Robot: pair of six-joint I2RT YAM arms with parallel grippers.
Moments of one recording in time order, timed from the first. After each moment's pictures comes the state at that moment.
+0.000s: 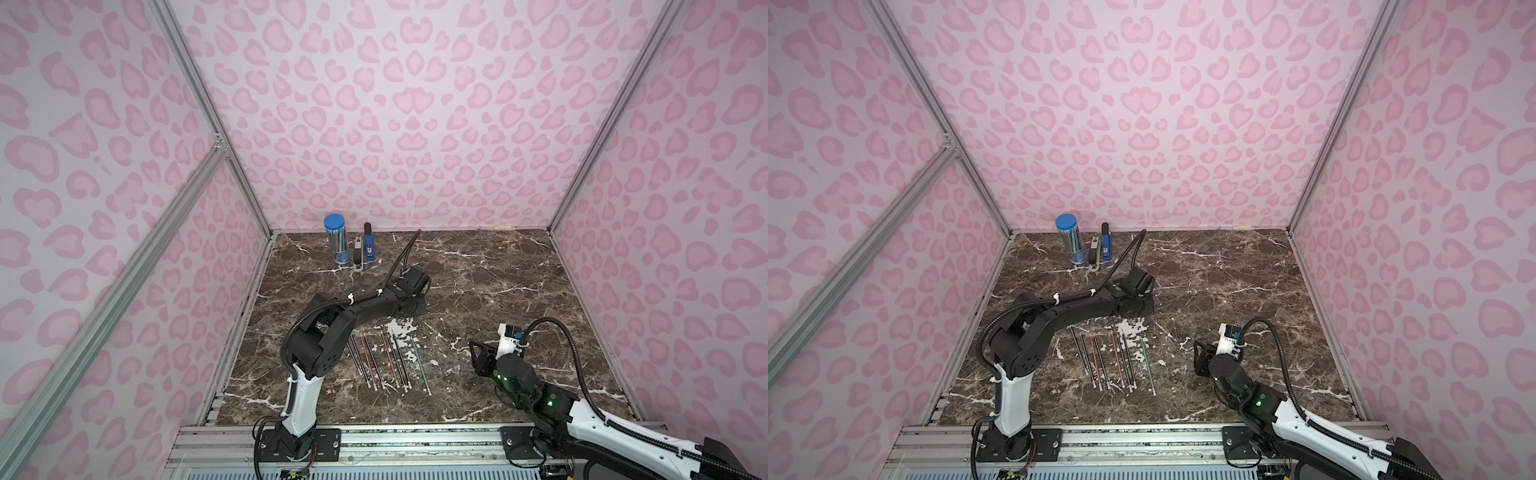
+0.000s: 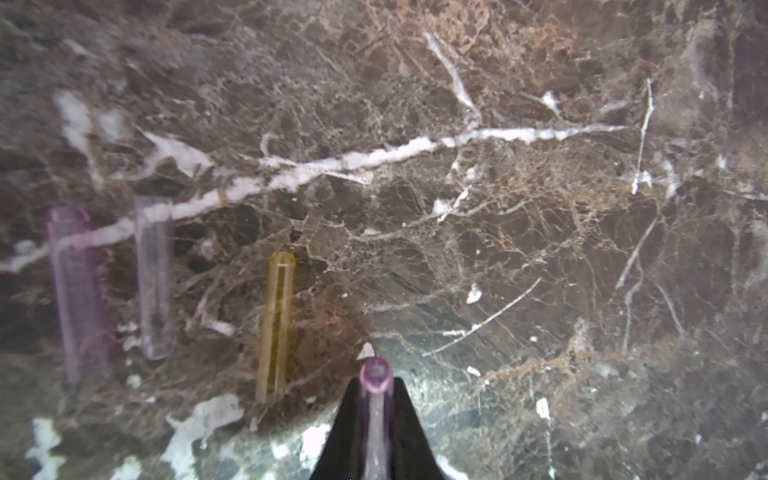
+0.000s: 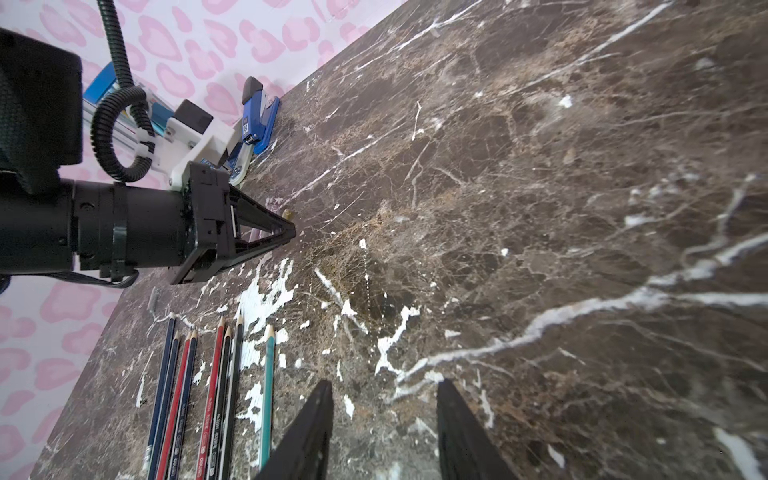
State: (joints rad) left arm -0.73 2.03 1.39 -0.44 -0.09 -0.72; right arm 0.87 0.64 0.12 0.00 0.46 0.89
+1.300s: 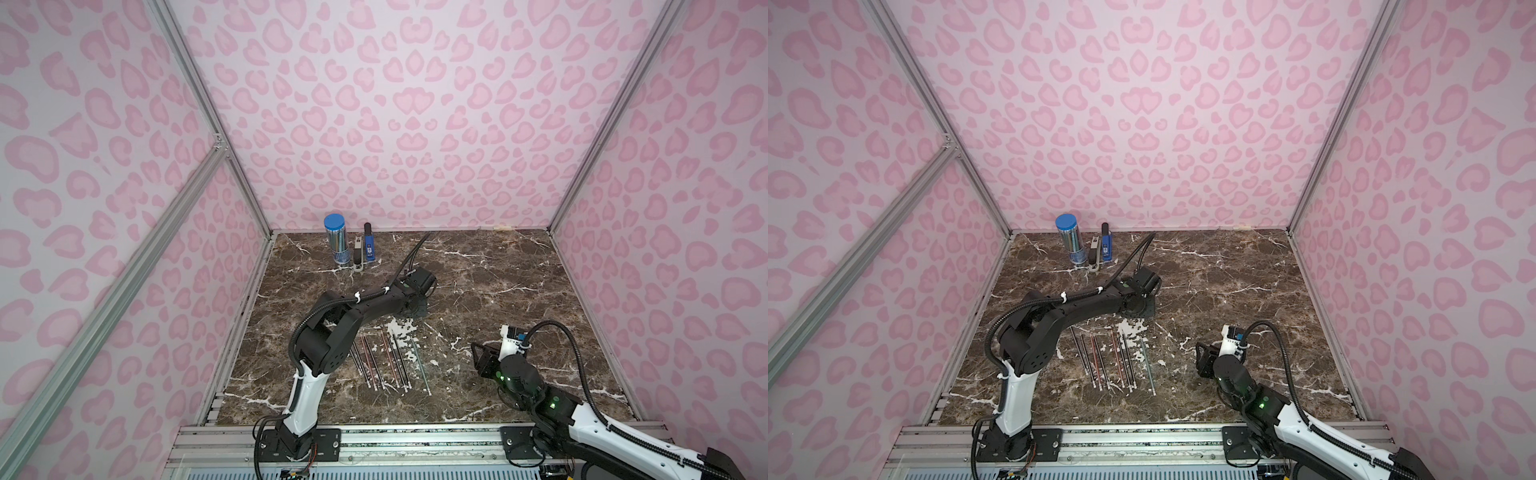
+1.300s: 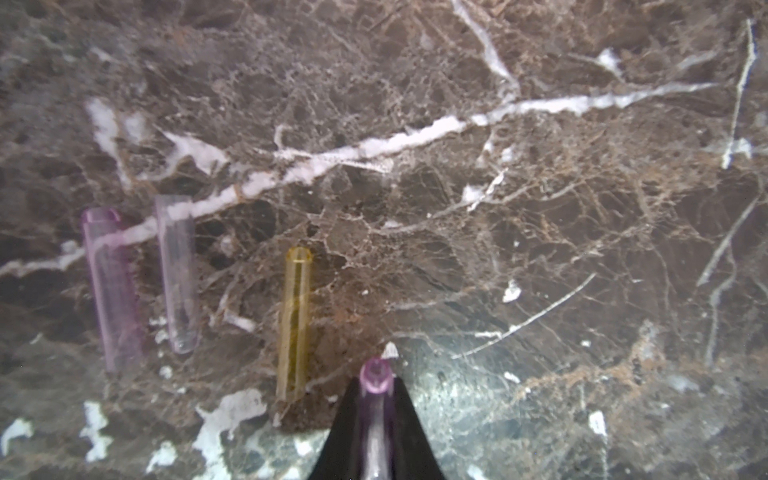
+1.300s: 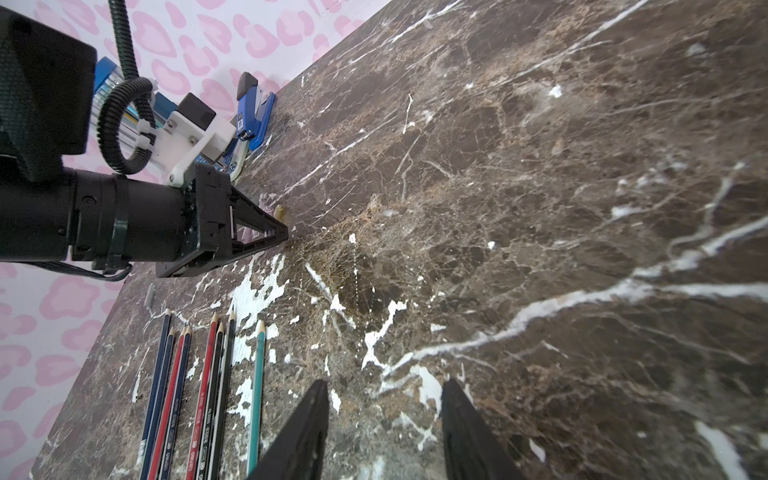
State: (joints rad) left arm -0.75 2.09 1.48 -0.56 -0.15 -0.68; right arm 0.82 0.60 0.10 -0.01 0.41 0.88
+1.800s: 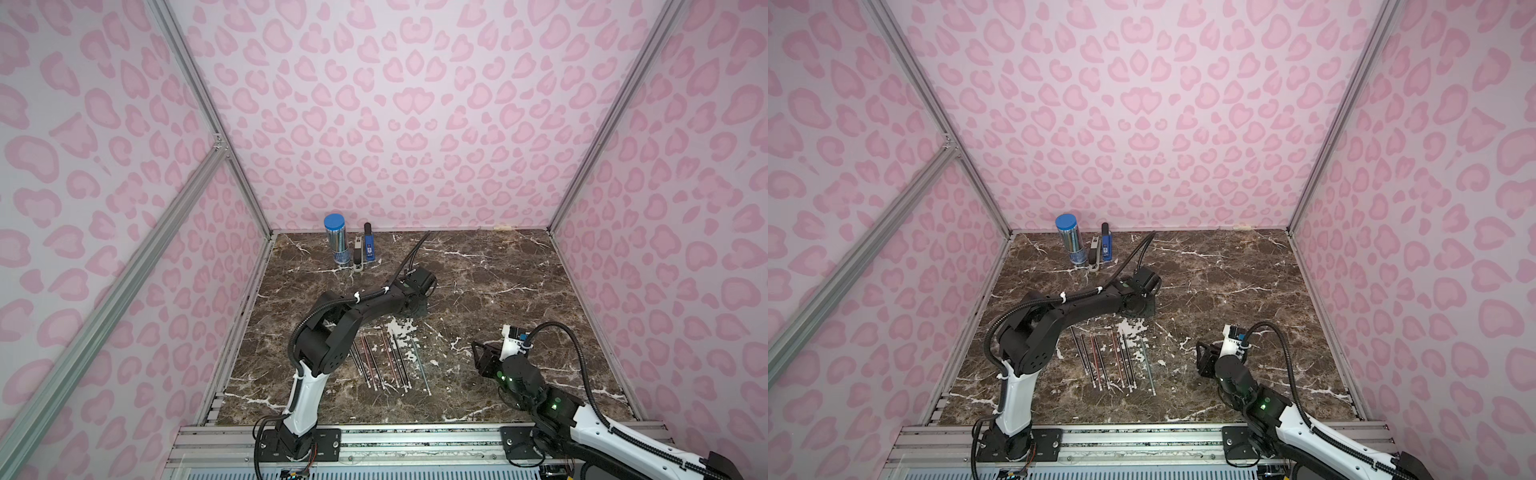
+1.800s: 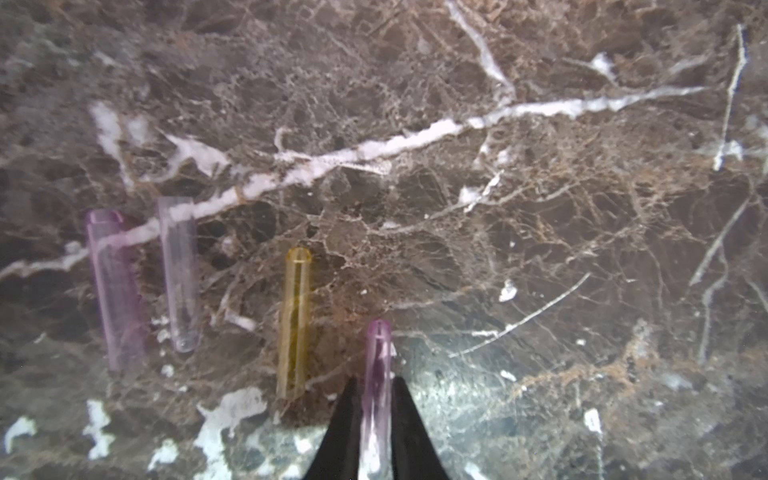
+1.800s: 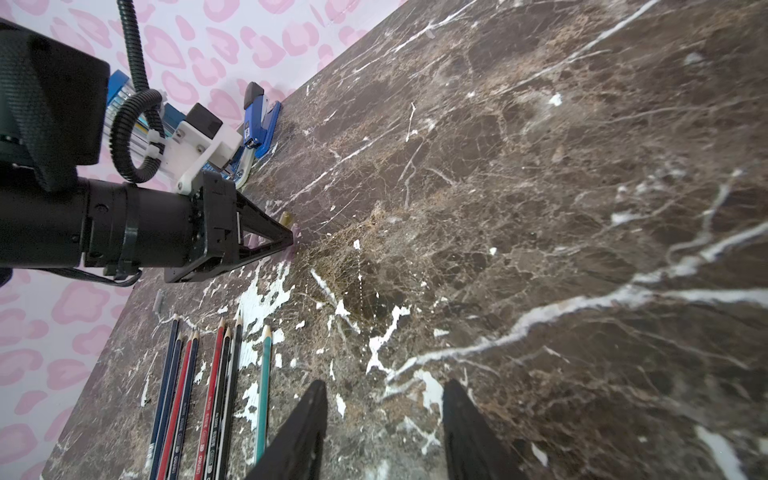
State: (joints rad) left arm -0.75 2.09 1.48 -0.56 -0.15 -0.68; right arm 0.82 0.56 0.09 -0.01 0.41 0.87
